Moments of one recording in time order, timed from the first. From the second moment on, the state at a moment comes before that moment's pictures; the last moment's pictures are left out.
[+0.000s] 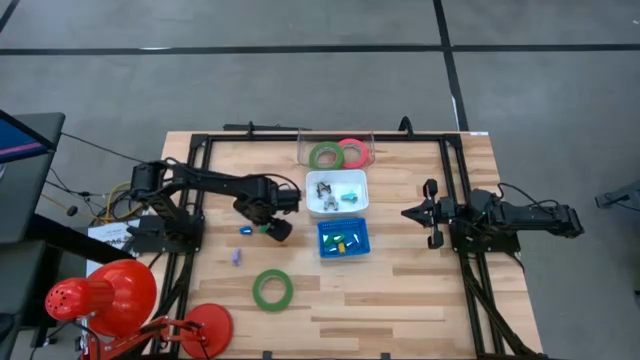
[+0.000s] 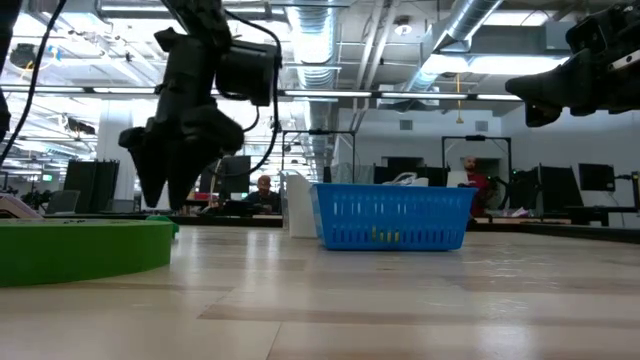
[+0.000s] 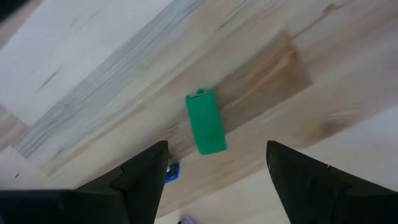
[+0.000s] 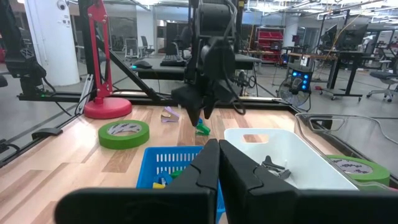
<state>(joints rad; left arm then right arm) 0.11 1.70 1.05 -1.00 0.03 -0.83 0.01 0.00 0.01 0.00 0.02 -0.05</state>
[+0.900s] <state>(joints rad) 0.15 1.70 0.96 -0.91 0.03 -0.87 0.01 0.00 0.01 0.00 0.02 -0.05</state>
